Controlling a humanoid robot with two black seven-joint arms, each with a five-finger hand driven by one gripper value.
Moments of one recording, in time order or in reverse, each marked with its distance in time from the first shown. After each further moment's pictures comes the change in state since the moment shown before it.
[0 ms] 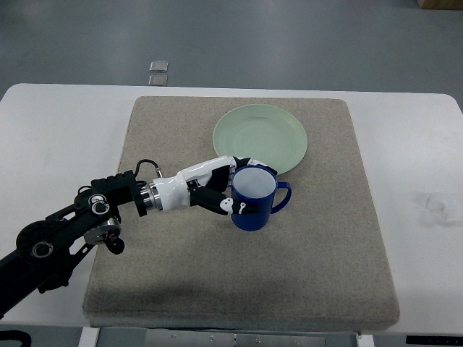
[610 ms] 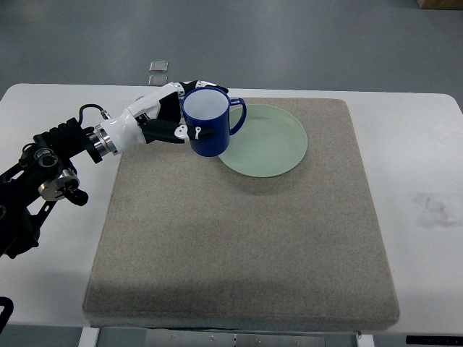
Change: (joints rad) left arm -0.058 0.103 -0.251 0.006 -0.022 0.008 -0.004; right arm 0.000 0.000 0.000 0.000 0.000 0.000 0.000
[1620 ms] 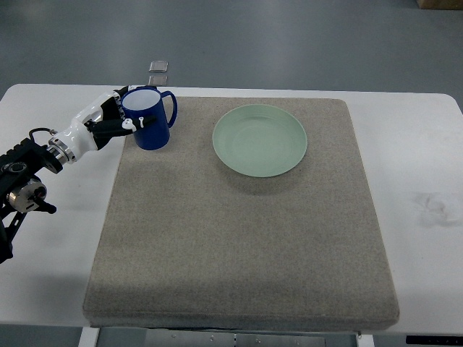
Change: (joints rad) left arm 0.014 0.038 0.018 0.303 -0.118 0.072 -0.061; right arm 0.000 0.000 0.000 0.000 0.000 0.000 0.000
